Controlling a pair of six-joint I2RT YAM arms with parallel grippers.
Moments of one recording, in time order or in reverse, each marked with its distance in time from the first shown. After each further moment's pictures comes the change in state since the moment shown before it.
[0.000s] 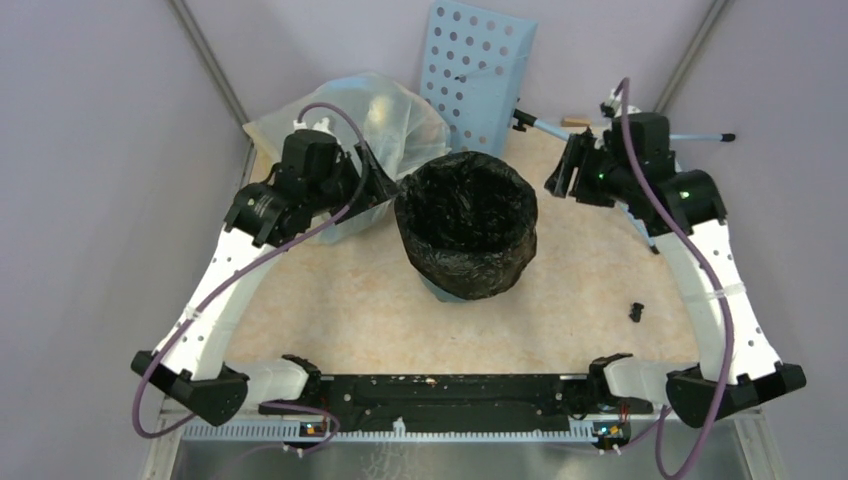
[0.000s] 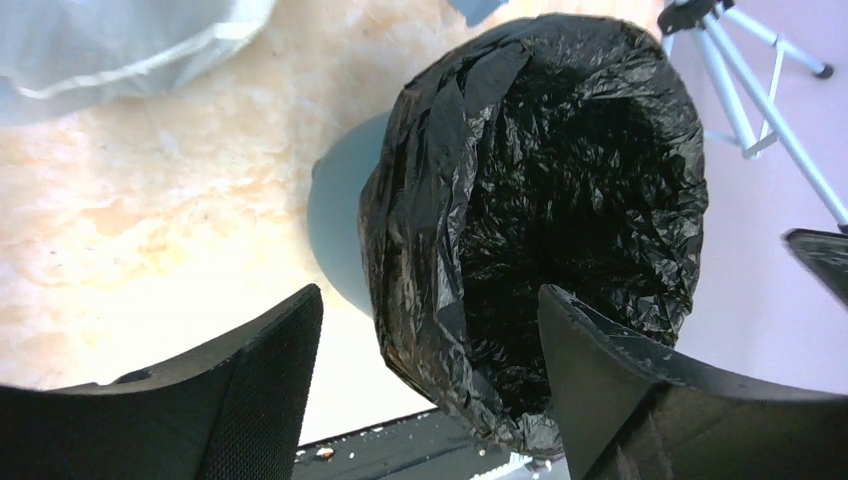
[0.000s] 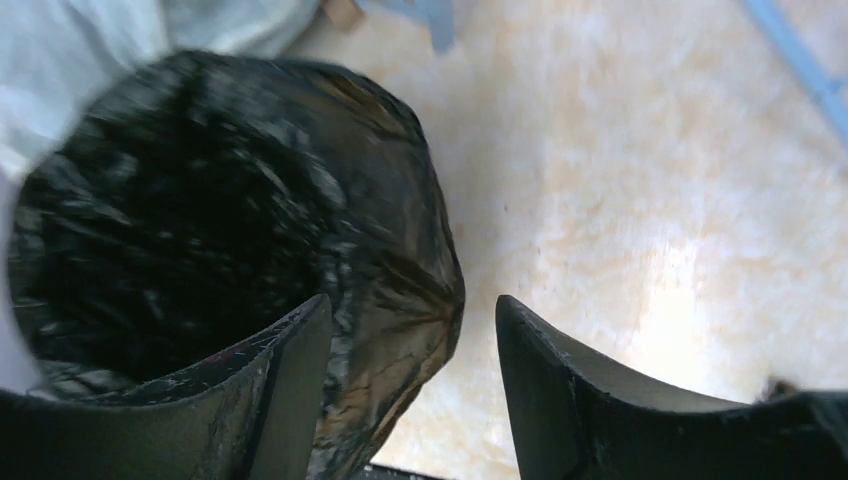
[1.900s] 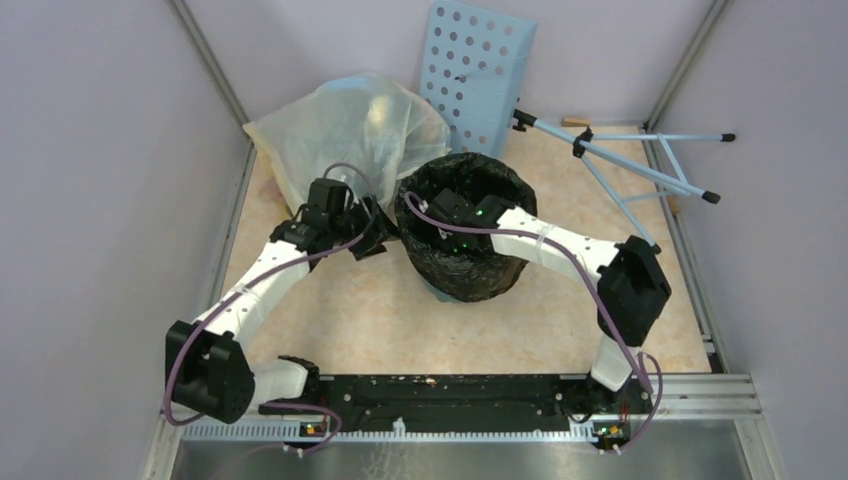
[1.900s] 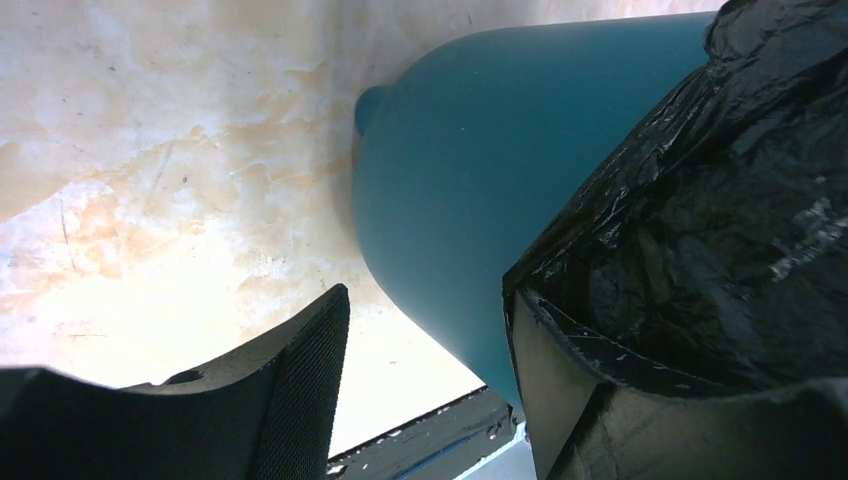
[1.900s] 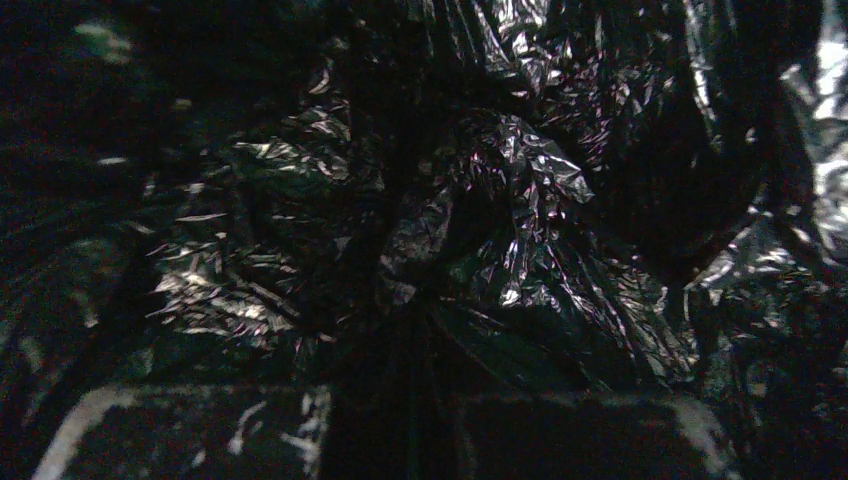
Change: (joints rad) left arm 0.162 -0.029 -0.617 0.463 0.270 -0.053; right arm 0.579 0.534 -0.091 0.082 0.107 -0.151
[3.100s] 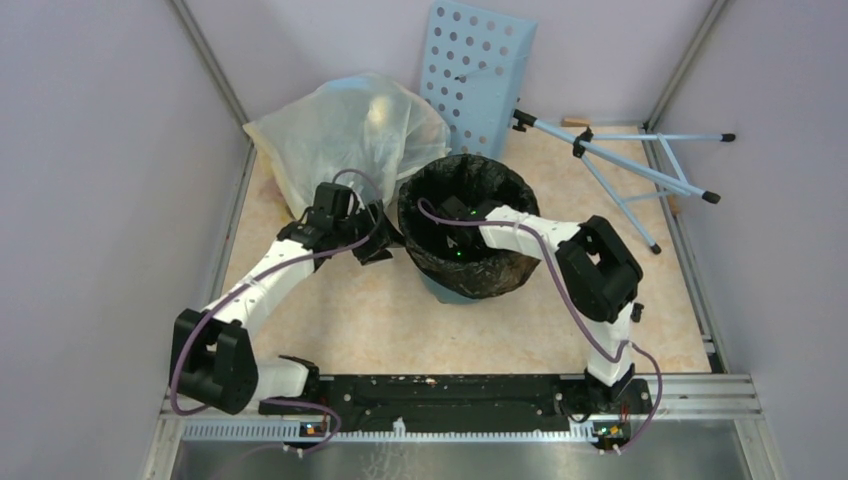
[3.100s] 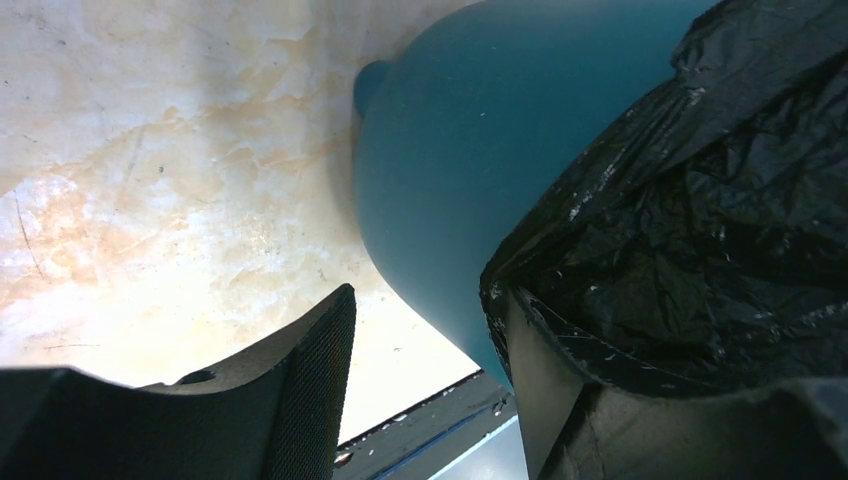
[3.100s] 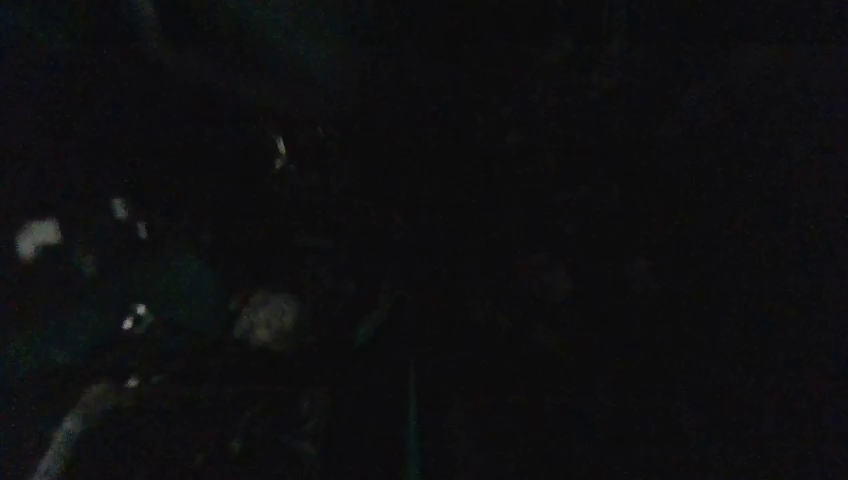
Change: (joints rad) left arm 0.000 0.063 -0.050 0.067 0.091 0.018; right arm -0.114 0.198 -0.088 0.099 -0.241 0.101
